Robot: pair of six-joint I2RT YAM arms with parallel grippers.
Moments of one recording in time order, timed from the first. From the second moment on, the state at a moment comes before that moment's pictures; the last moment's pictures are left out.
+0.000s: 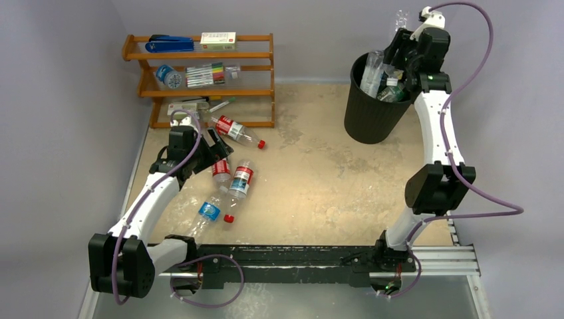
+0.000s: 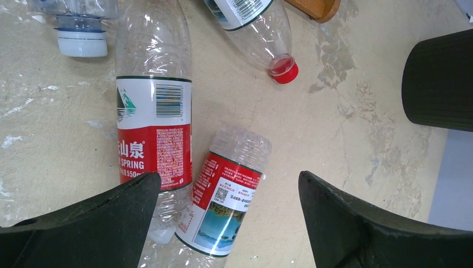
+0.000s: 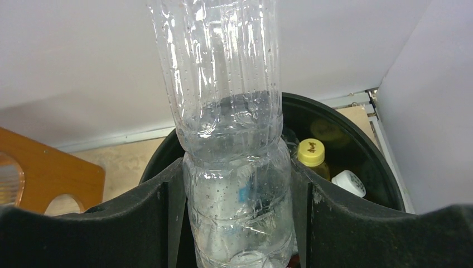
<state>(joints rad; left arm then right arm) -0.12 1.12 0.77 -0.35 0.15 -0.65 -0.08 1.75 1.88 -0.37 -0.01 0.17</state>
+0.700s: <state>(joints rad) -0.12 1.13 0.77 -0.35 0.15 -0.65 -0.09 1.71 1.83 -0.36 0.01 0.21</state>
